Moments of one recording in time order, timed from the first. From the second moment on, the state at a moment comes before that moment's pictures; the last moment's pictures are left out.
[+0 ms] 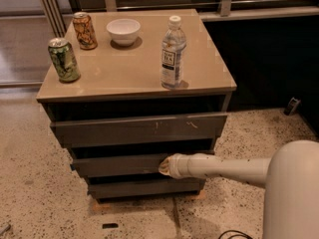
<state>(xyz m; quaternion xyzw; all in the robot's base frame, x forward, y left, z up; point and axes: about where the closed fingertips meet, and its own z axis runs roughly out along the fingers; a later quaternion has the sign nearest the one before) 0.625 -0.023 0.388 -0.67 0.63 0.04 0.39</state>
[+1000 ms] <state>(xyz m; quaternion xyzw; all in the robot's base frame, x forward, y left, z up) 0.627 -0.024 0.402 -0.64 0.65 0.06 0.40</state>
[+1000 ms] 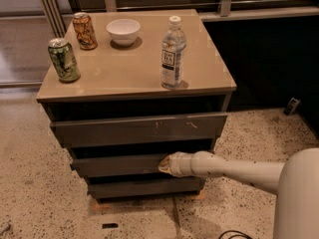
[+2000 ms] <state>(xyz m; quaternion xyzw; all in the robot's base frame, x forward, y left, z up) 0.614 -0.017 0.405 -0.64 0.66 0.09 0.38</state>
